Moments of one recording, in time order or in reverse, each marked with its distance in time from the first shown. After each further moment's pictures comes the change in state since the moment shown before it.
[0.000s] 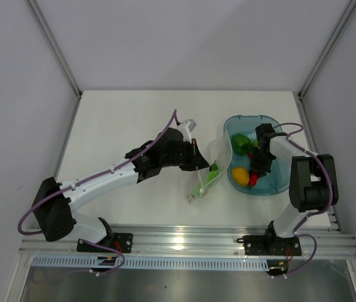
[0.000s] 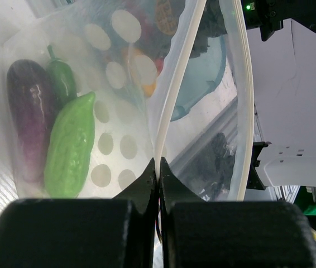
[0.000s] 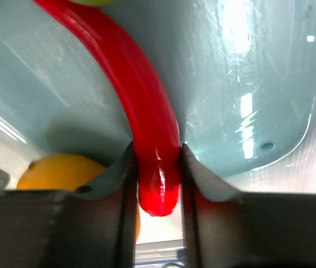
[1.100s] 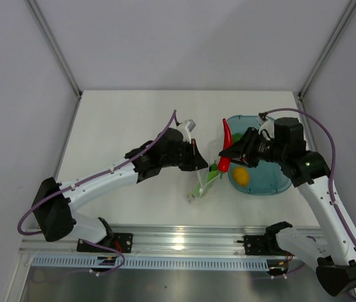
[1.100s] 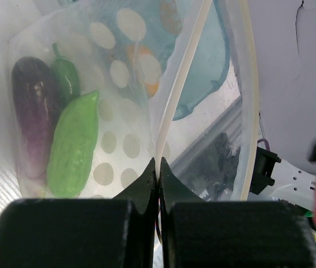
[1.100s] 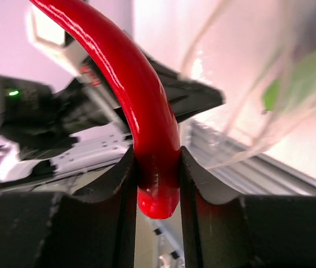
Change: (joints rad) left arm 0.000 -0.002 0.000 -0.014 -0.010 -0.001; right arm 0.227 -0.713 0.130 -0.011 -0.624 0.423
